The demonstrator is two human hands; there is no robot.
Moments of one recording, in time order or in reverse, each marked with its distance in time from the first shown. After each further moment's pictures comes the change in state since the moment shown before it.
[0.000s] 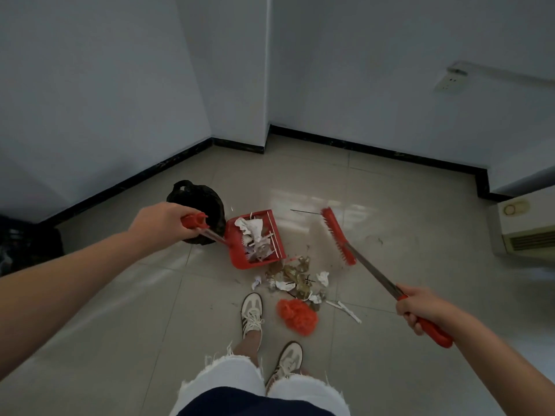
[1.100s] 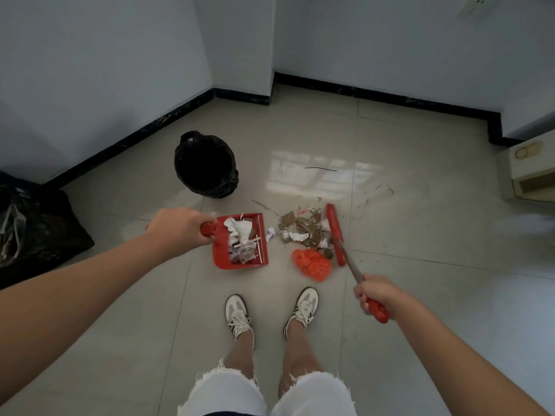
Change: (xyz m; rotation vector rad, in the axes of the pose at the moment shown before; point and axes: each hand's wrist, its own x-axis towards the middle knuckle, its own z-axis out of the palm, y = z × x) left_hand -0.108 -0.056 0.084 0.214 -0.234 0.111; right_hand 0.008 0.081 0.194 0.247 -0.046 0.179
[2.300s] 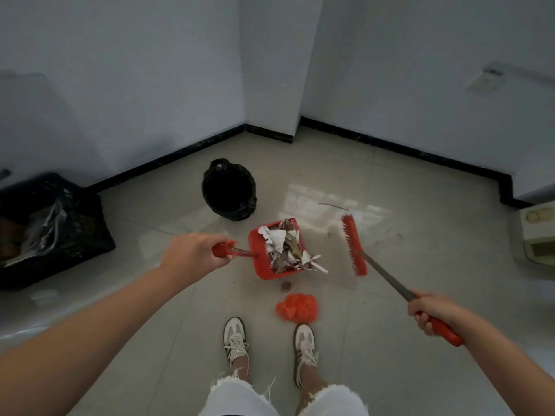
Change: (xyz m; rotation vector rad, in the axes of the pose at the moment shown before) left_hand -0.069 0.020 -0.017 -0.305 0.411 -0.093; right_hand -0.063 -0.041 -0.106 -0.106 -0.024 -0.118
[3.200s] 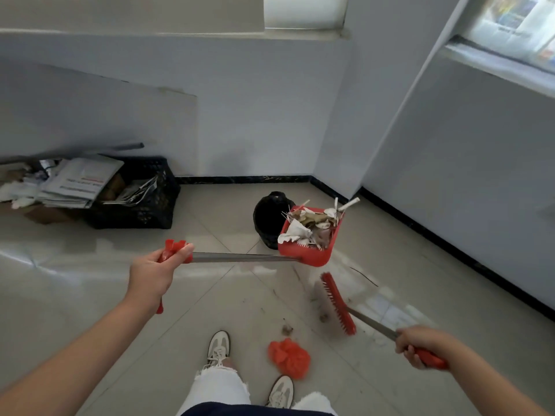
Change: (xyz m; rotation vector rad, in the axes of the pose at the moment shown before) left_hand -0.176 0.069 -0.019 -0.957 0.703 -1.001; right_hand 0.000 -0.048 -0.022 -0.510 -0.122 -0.084
